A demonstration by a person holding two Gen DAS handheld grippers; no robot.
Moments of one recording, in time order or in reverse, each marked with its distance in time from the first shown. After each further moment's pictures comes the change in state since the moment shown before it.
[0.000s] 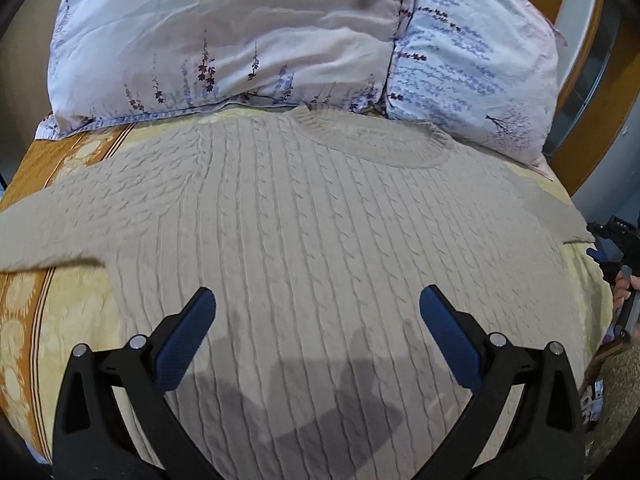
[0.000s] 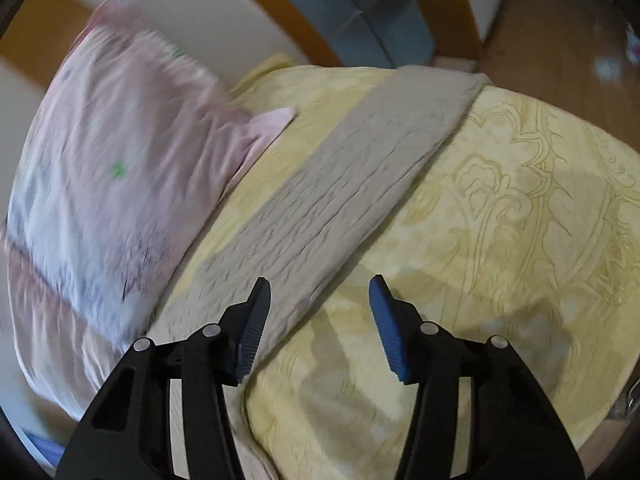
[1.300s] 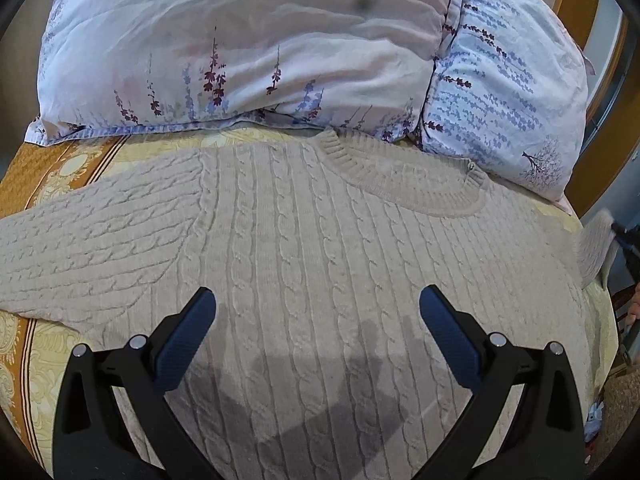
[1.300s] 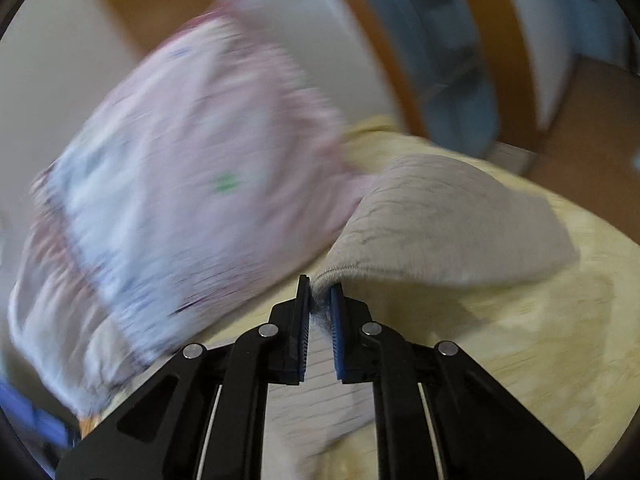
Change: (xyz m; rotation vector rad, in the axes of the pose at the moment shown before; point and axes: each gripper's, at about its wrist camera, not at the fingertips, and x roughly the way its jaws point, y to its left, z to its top) left arm 0.038 0.024 0.034 -0.060 -0.032 -0.002; right arm -0.021 0.103 -0.006 -0.308 -0.191 0.151
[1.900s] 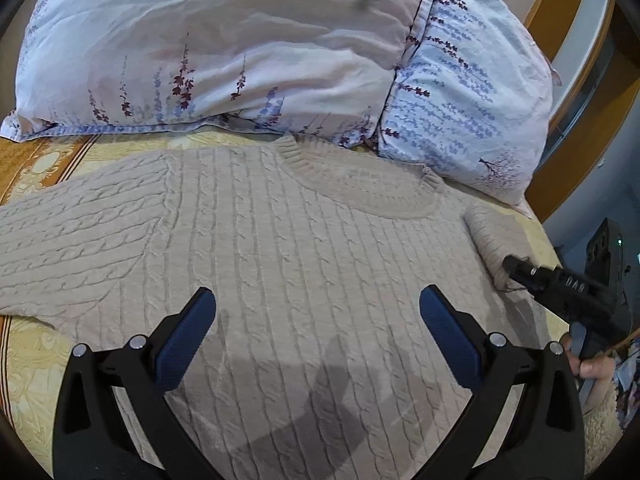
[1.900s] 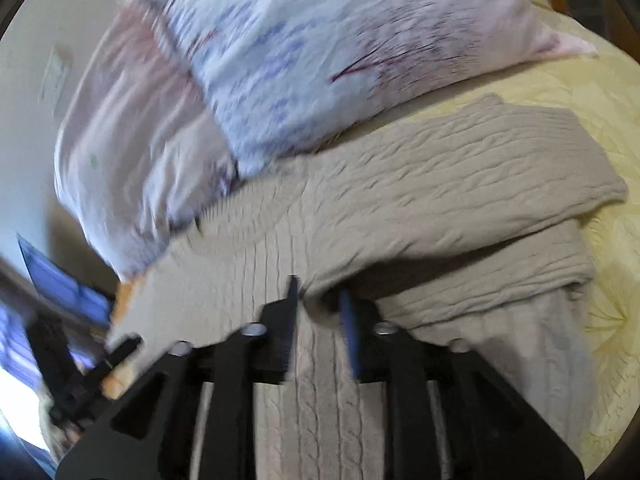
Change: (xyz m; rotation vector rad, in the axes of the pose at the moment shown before) left arm -0.010 -0.001 -0.004 -0.013 -0.014 -0.165; right arm 0.049 0.094 -0.110 -0.117 0.409 0.253
